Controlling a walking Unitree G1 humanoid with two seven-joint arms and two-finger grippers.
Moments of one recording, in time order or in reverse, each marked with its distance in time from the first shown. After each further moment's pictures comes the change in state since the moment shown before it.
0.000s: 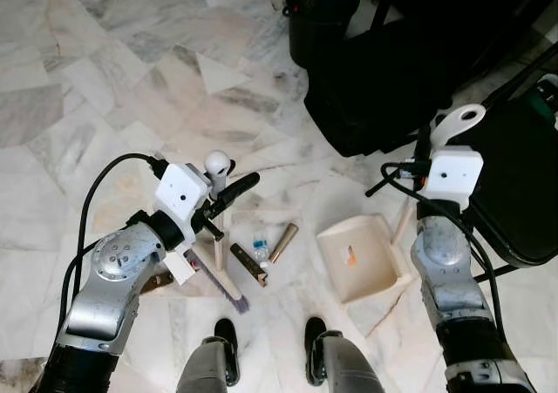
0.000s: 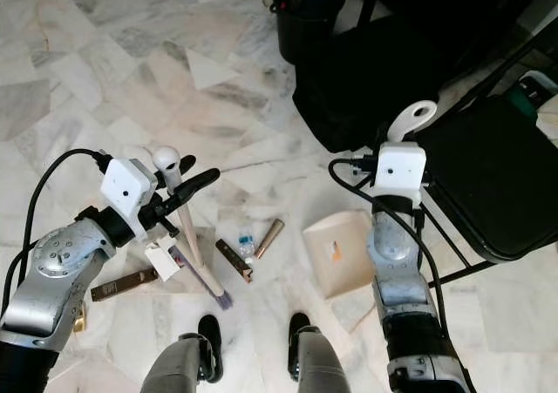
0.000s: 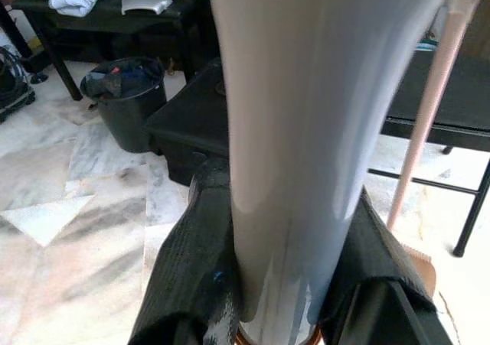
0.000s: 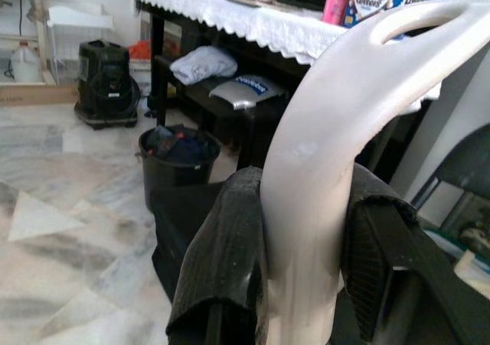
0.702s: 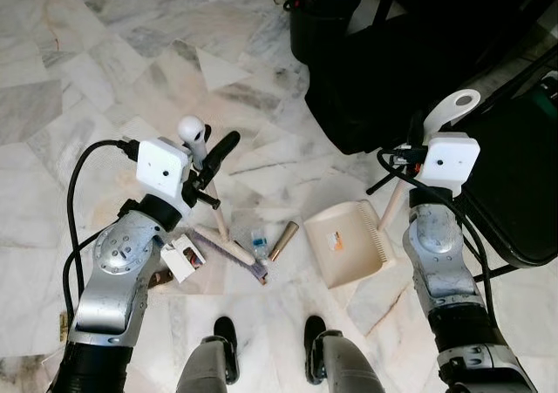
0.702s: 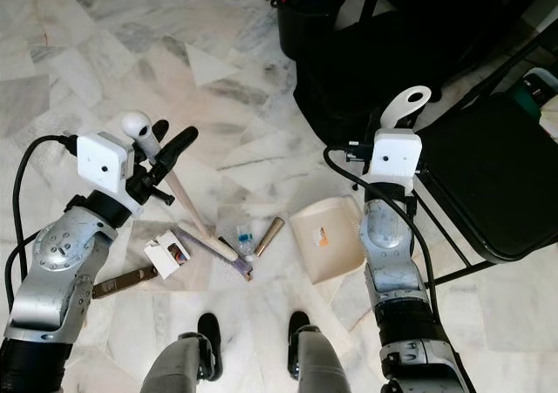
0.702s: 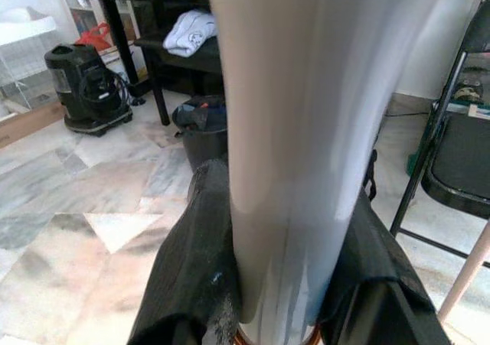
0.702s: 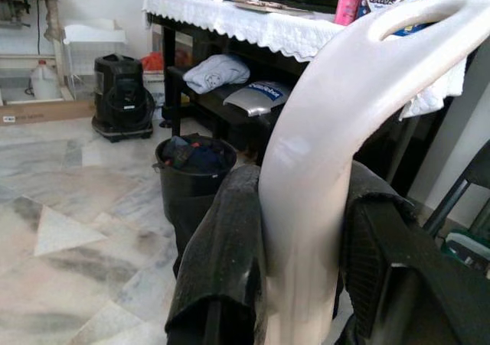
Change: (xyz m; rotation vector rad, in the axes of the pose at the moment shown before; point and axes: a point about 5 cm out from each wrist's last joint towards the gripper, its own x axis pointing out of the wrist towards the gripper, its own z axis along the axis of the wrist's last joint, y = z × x) left arm 0.005 0.014 0.018 -0.041 -0.119 0.275; right arm 0.008 0.012 0.005 0.065 -0.011 0.023
